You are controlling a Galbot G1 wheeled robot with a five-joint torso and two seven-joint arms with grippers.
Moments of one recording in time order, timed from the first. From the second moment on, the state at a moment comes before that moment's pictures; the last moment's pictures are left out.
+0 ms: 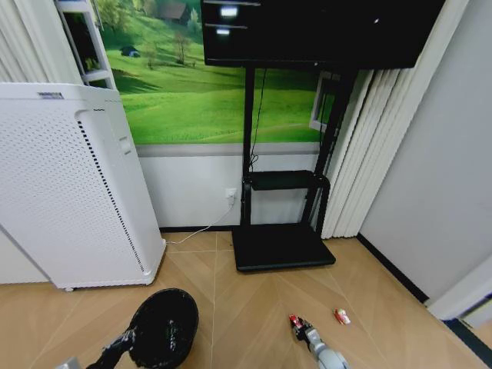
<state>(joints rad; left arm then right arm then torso) 1.93 -1.24 -0.89 -2.04 -0.88 0.31 0.05 -1.15 1.21 0.24 0.90 0.01 0.07 -0.06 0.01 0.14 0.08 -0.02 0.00</state>
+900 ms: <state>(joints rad) 1.64 -0.99 -0.59 -1.91 -1.11 0.36 0.05 -1.55 0.96 0.27 1.99 0.40 0.10 -0.05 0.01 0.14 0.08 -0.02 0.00</state>
